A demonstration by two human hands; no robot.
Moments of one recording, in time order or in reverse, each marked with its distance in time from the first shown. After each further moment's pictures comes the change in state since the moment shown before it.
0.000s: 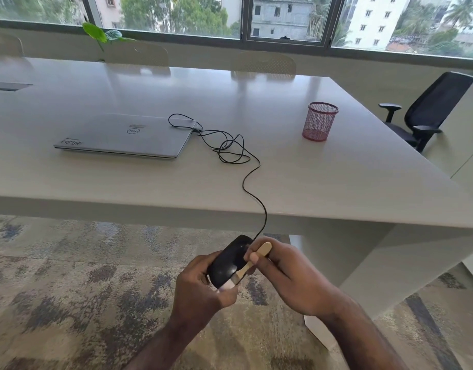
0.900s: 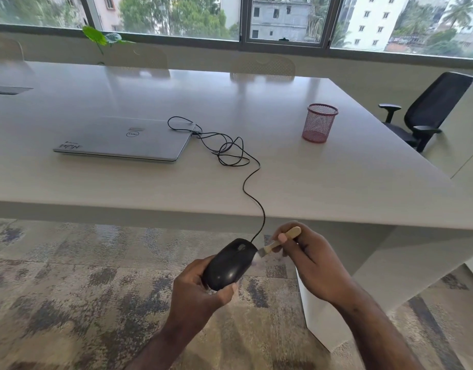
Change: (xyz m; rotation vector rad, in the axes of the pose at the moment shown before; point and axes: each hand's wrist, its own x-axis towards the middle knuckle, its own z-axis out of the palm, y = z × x) left_hand 0.001 0.003 -0.006 -0.090 -0.021 -0.097; right_hand 0.003 0.018 -0.024 0.036 0.288 0.076
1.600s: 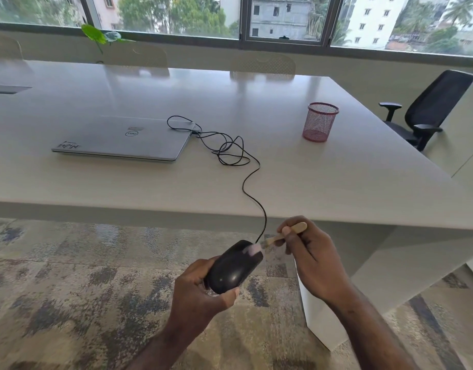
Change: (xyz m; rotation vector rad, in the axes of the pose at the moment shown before) left_hand 0.001 0.003 0.000 0.011 -0.044 0.029; right_hand 0.004 0.004 0.006 -0.013 0.150 -0.040
